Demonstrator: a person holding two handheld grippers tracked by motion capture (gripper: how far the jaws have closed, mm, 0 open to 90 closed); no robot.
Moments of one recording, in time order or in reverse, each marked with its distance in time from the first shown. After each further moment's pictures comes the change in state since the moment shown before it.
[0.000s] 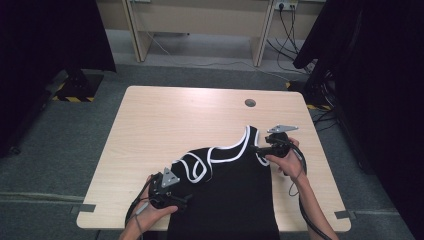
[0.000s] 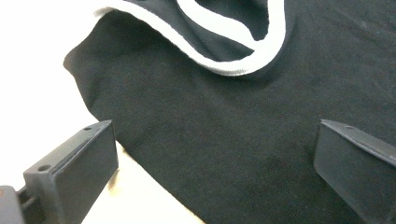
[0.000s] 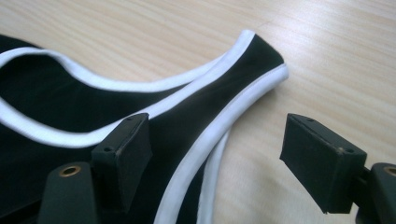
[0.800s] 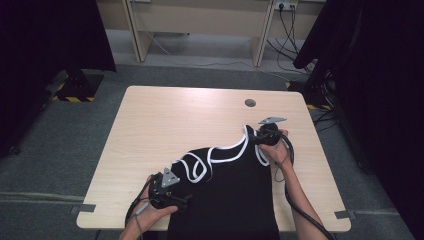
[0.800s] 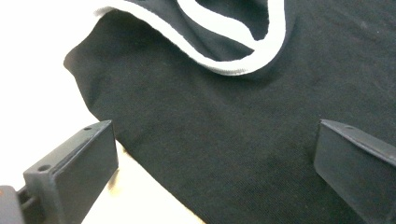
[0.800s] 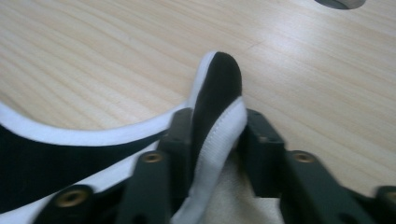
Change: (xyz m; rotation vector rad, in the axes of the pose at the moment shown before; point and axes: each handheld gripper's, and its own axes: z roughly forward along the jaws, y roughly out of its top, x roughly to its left) left arm 0.000 0.000 0.000 -0.001 0.000 -0.001; right arm -0.012 0.019 0.044 -0.001 -0.018 -0.012
